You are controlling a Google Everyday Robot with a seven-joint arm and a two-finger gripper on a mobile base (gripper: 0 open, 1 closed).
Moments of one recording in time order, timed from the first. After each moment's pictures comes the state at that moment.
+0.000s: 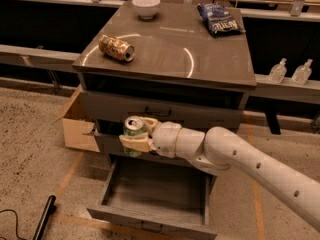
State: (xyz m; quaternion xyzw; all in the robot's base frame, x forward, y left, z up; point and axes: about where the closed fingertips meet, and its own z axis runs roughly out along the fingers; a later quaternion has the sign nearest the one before) arm 0.550 0.075 0.743 -0.40 0.62 0.39 0.56
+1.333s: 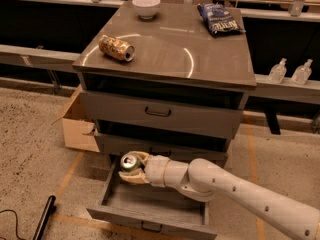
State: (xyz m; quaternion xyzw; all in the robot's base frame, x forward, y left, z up) arm 0.532 0.101 0.582 -0.48 0.61 0.32 0.54
